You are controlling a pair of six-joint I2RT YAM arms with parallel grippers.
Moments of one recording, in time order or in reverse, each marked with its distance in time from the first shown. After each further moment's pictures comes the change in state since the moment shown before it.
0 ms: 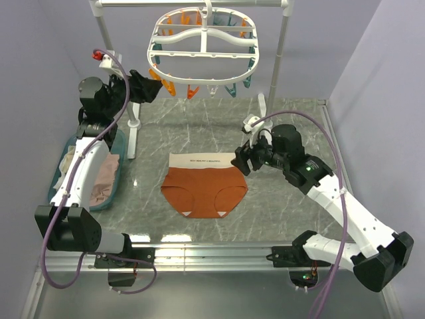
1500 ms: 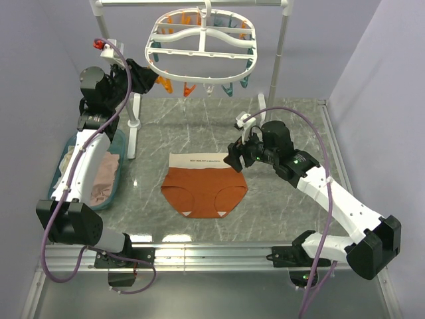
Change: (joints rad) left arm -0.036 0.060 0.134 -0.039 -0.045 0.023; right arm 0.000 0.119 -0.008 0.108 -0.035 0.053
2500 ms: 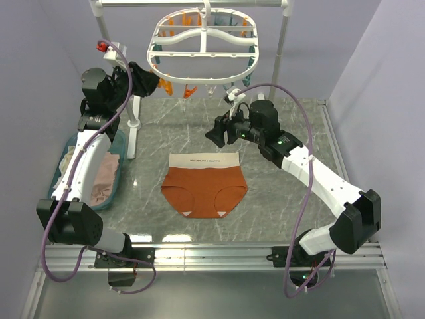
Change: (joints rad) left arm 0.000 0.000 -0.014 -0.027 0.036 -0.009; right arm 0.015 0.231 0.218 0.207 -0.046 0.153
